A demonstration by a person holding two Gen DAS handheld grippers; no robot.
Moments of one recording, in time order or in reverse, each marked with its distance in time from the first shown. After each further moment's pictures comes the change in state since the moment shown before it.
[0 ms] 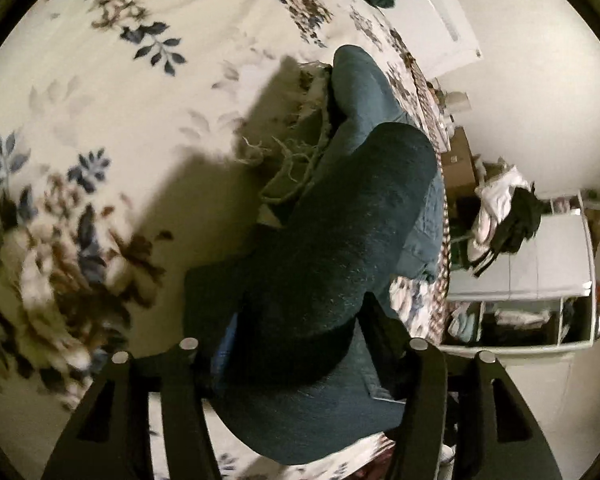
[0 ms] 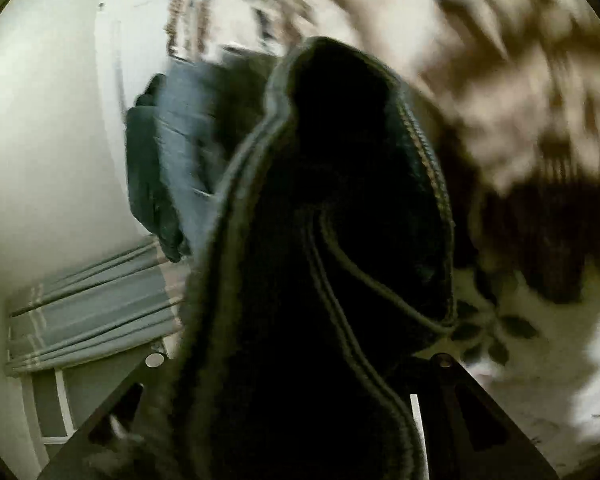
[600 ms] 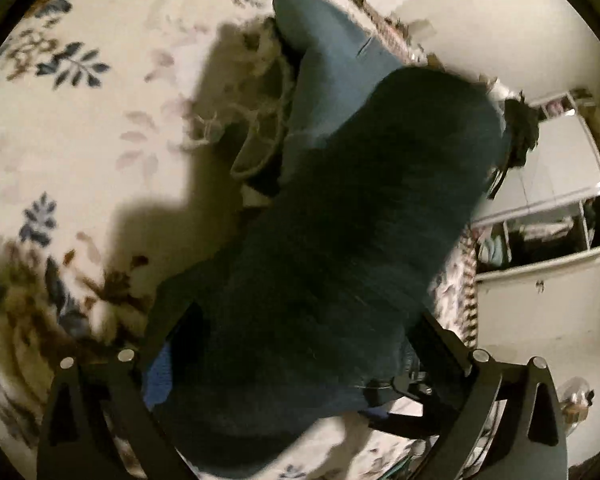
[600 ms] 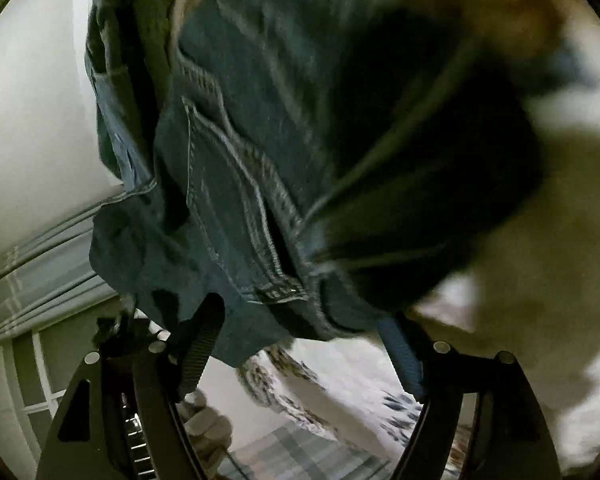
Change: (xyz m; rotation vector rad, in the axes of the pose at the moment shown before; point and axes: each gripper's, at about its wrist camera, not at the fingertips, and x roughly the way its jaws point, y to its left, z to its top) left arm 0.050 -0.012 0.005 0.290 0.130 0.041; right arm 0.063 -0.038 -0.048 -0.061 0.148 -0.055
